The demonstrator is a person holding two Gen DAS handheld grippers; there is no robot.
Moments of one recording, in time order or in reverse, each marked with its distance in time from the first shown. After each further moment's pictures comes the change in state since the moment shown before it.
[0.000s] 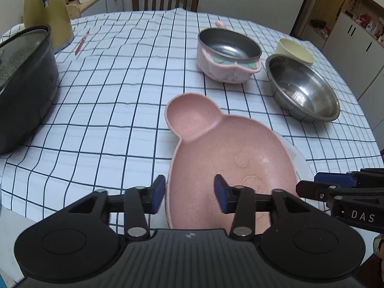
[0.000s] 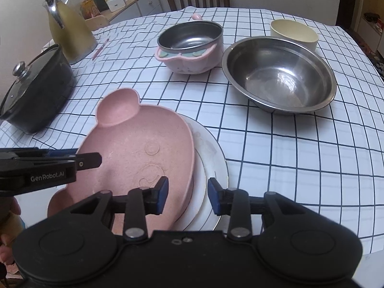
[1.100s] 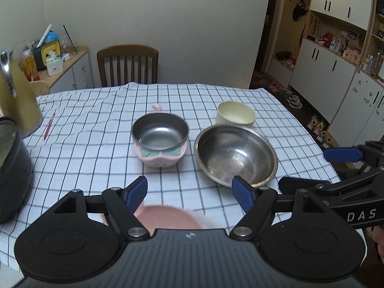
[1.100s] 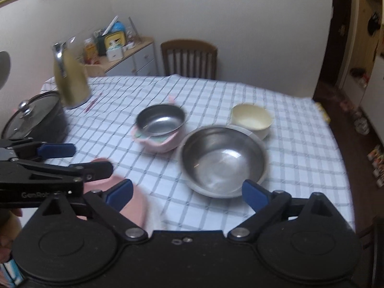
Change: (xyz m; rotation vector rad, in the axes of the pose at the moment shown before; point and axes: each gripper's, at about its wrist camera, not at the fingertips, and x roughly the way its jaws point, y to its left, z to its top) left arm -0.056 -0.106 0.059 0.126 -0.266 -0.070; right arm -0.099 -0.047 0.046 -0.120 -0.273 -0.113
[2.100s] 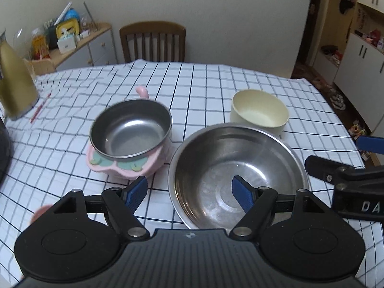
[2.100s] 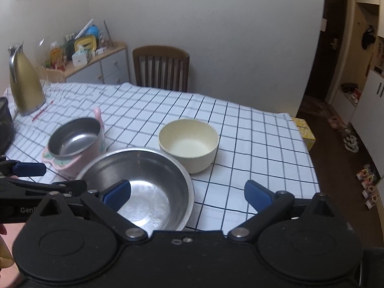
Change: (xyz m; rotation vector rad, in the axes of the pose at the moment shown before) left arm 0.150 -0.066 0.024 -0.124 0.099 0.217; right arm 0.104 -0.122 0.026 -0.057 -0.047 -0.042
